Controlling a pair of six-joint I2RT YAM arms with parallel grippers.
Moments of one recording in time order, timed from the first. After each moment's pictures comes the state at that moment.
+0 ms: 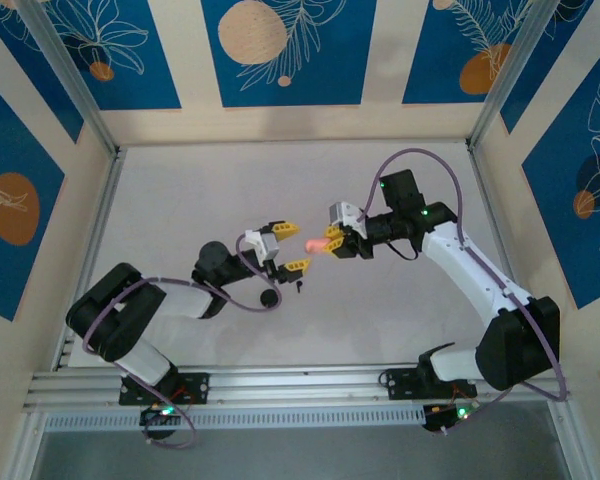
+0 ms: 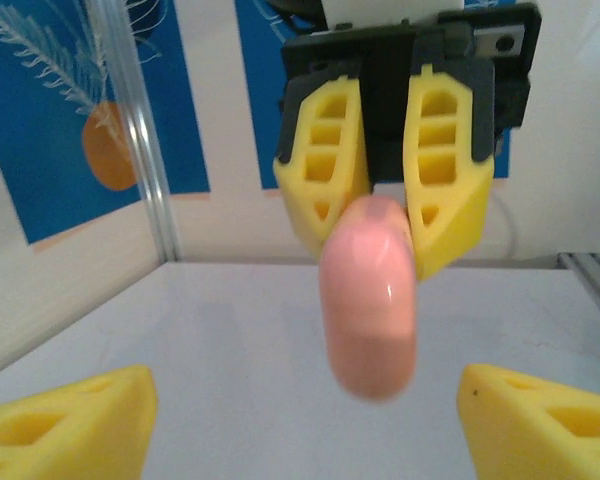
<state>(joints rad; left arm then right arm) -0.66 1.57 0.46 1.29 0.56 0.03 0.34 1.34 1.12 -0.74 -0.95 -0.92</state>
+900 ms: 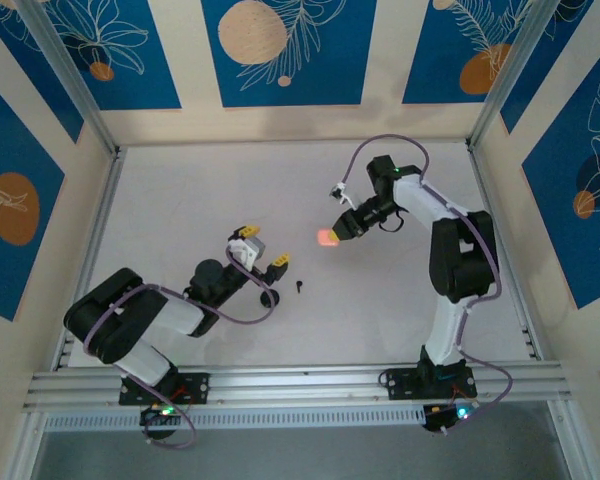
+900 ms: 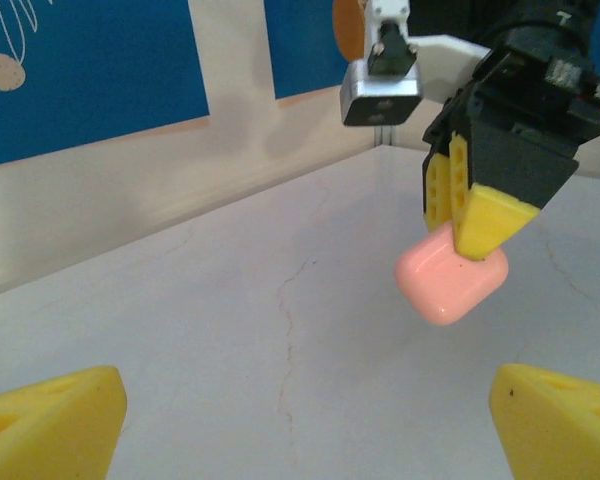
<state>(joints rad) -0.66 1.57 0.28 1.29 0.04 0.09 0.23 1.94 1.49 -1.02 -0.78 -0.52</state>
